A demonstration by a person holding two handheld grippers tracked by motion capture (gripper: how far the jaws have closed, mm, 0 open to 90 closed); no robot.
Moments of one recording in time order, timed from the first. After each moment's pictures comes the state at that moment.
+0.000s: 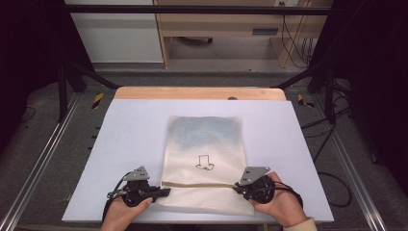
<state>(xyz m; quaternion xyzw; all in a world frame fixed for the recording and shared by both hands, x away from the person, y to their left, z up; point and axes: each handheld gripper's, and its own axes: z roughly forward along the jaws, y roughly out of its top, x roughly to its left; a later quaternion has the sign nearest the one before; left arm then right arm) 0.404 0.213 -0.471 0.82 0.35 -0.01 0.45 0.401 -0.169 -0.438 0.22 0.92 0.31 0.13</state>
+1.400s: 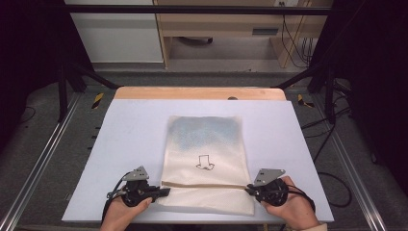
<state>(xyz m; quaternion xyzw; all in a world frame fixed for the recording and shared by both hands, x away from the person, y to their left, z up) 0.404 0.213 -0.470 0.82 0.36 -0.01 0.45 0.395 -0.203 -0.446 0.26 0.91 0.30 0.14</state>
